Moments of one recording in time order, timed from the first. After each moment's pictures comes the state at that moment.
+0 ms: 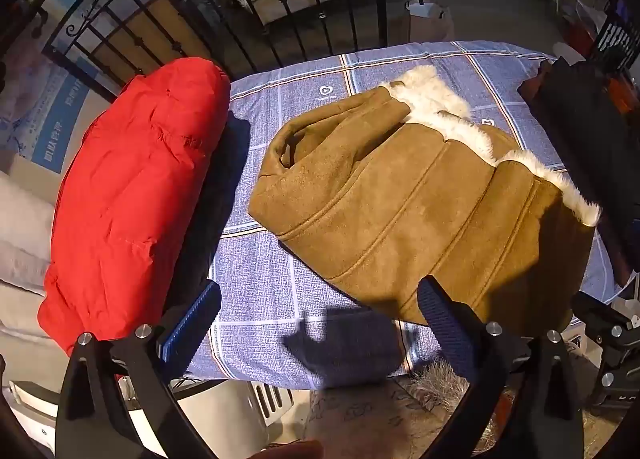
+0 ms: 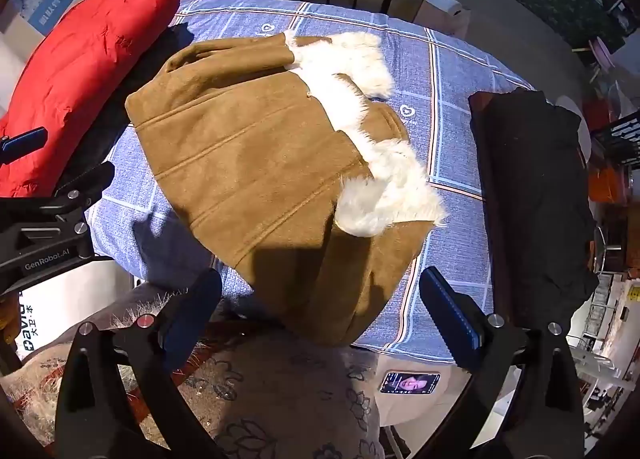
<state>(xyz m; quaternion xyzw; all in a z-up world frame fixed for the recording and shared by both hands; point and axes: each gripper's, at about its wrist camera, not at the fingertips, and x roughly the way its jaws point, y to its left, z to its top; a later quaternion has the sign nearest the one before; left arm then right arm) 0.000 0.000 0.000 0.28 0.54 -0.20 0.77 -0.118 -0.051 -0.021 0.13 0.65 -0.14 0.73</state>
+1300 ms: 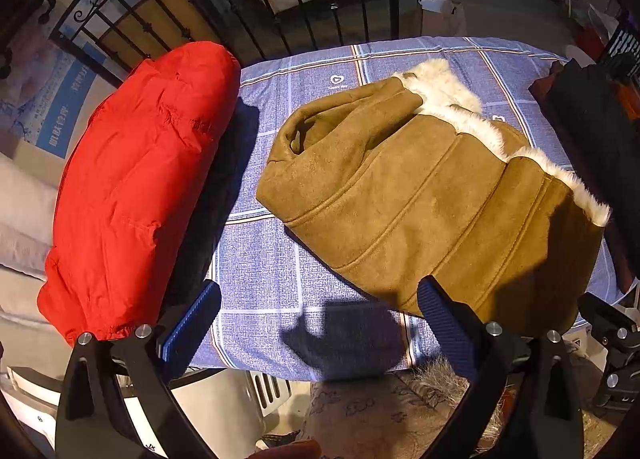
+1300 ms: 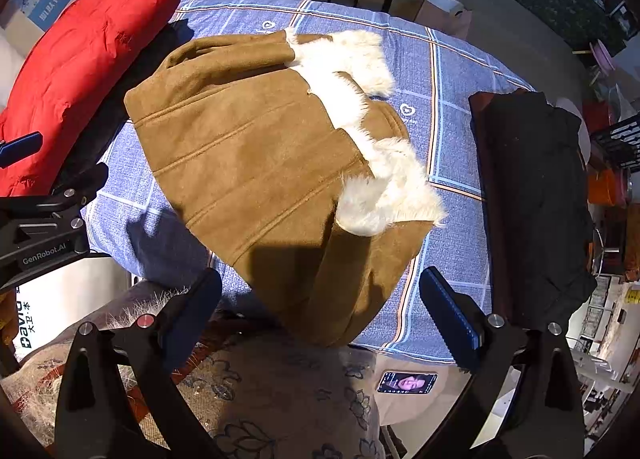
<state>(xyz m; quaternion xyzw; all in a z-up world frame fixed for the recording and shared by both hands) 0.001 0.009 -0.005 0.28 0.56 -0.18 0.76 -0.118 -0.051 -0.023 0.13 0.65 -0.14 0.73</state>
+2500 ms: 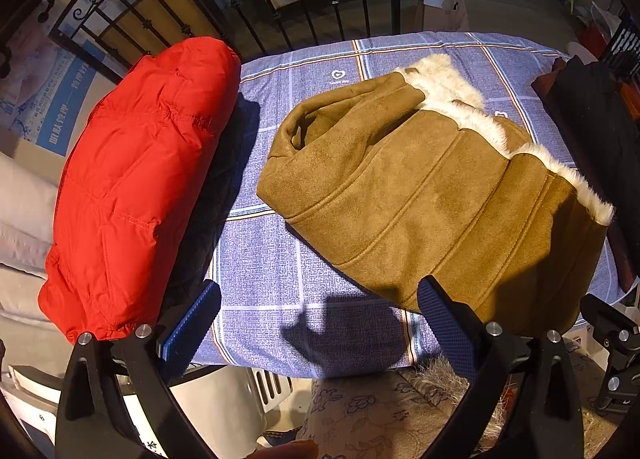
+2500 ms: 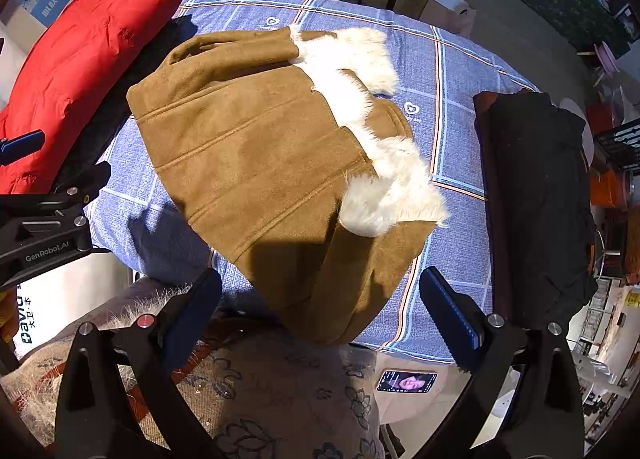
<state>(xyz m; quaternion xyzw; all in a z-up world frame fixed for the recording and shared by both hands) -0.002 0.009 -0.008 0.28 0.56 -0.18 0.76 -0.118 -0.049 -0.025 0.13 0.66 -0.14 0.73</state>
